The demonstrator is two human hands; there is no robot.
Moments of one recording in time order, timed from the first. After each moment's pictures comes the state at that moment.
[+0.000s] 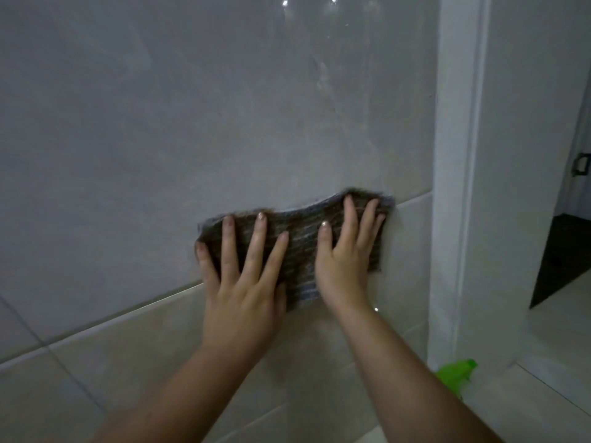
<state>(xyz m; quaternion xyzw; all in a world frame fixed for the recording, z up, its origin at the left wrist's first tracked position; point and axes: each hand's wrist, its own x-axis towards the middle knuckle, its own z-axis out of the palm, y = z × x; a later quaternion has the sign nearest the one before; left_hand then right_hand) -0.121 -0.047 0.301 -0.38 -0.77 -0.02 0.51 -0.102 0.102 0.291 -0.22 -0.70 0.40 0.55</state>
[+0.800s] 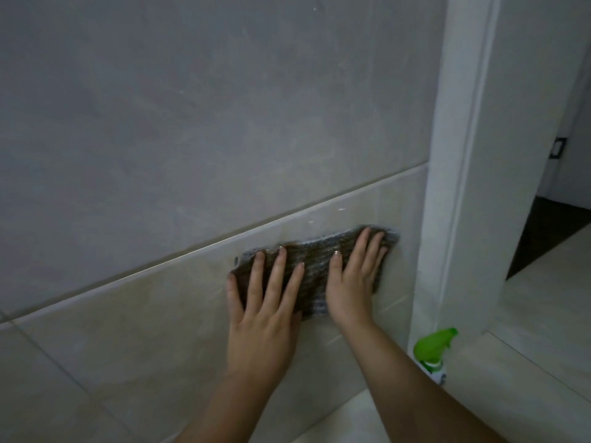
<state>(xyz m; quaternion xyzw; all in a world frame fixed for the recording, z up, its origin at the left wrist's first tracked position) -0.112 -0.044 0.204 -0.37 -0.82 -0.01 0.44 -0.097 0.110 0.189 -0.30 -0.74 0.37 0.48</state>
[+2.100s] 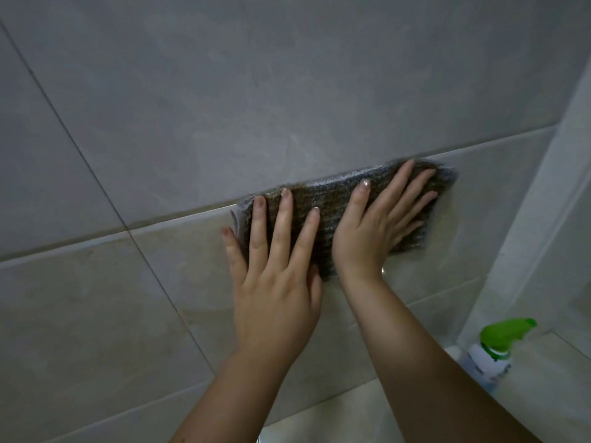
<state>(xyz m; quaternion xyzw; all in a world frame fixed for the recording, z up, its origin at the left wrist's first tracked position) -0.114 -0.130 0.236 -0.30 -0.84 -0.10 0.45 -0.143 0.001 0.249 -0.30 -0.67 0.34 0.59</state>
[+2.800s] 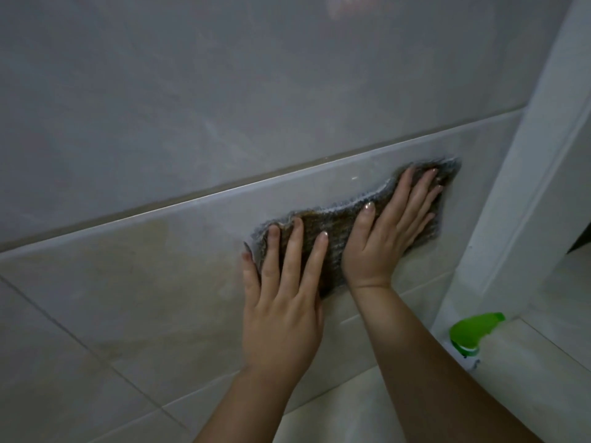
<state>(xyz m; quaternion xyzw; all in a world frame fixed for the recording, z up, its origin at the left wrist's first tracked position) -0.118 -0.062 0.177 -0.36 -0.83 -0.08 0.41 -0.135 0.093 0.192 -0.27 -0.69 0.21 0.64</state>
